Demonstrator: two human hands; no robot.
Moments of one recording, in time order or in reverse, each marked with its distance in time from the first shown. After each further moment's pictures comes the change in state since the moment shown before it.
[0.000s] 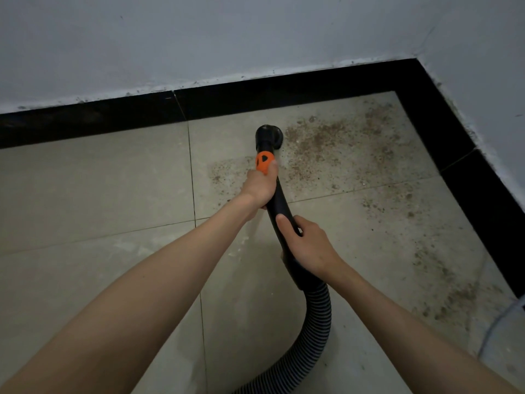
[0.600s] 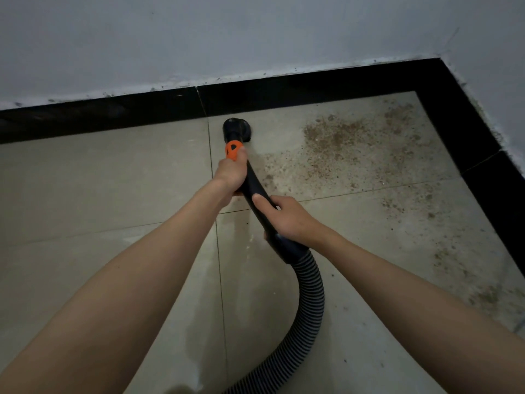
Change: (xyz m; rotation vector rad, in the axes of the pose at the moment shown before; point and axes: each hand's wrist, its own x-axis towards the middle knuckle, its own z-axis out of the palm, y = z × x) left_hand 0.010 -0.021 -0.078 -0.198 0.160 -0.069; right_hand 0.034 -0.056 0.039 0.017 -0.209 -0.088
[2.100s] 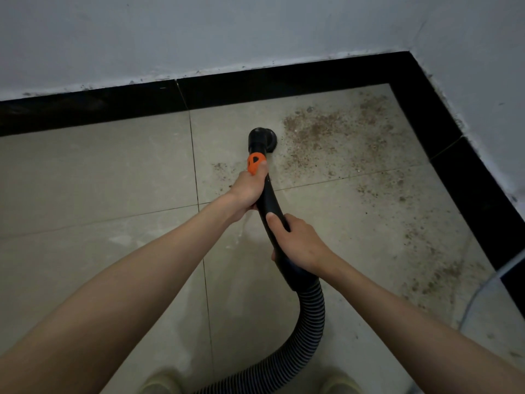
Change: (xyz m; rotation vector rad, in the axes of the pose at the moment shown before) left_hand -0.048 -0.022 0.050 -0.024 -0.267 0.016; right_hand -0.078 0.025 -0.009 -0.106 0.063 0.169
